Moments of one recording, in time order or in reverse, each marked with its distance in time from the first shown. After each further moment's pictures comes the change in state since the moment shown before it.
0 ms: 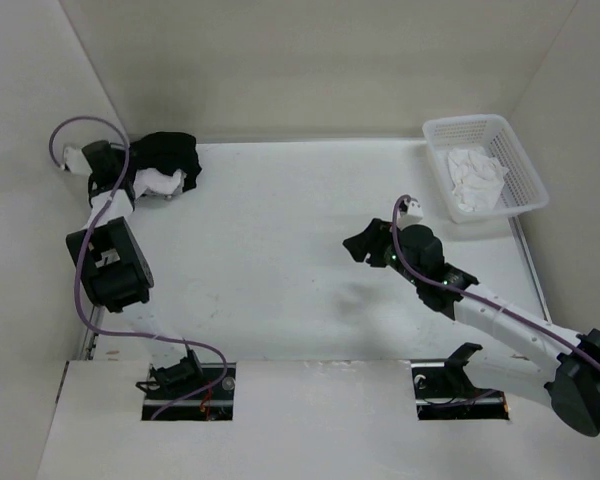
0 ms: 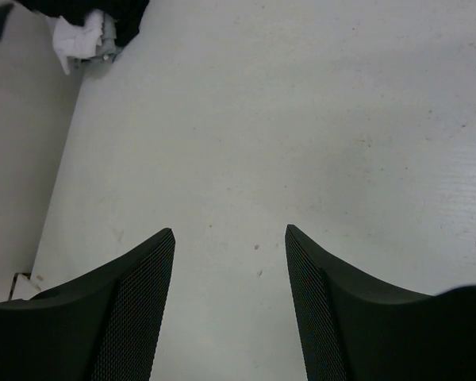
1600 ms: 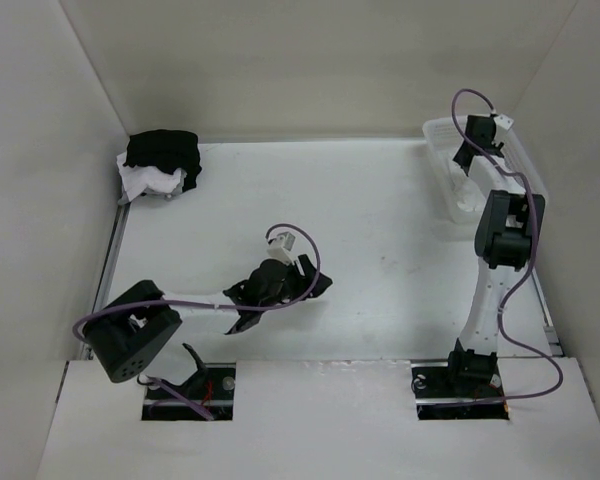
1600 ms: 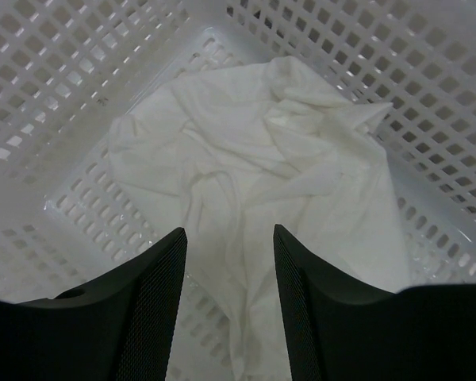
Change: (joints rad) left arm -1.241 -0.492 -1.023 0.455 -0.059 0.120; right arm -0.806 1.196 1.241 -0.349 0.363 -0.359
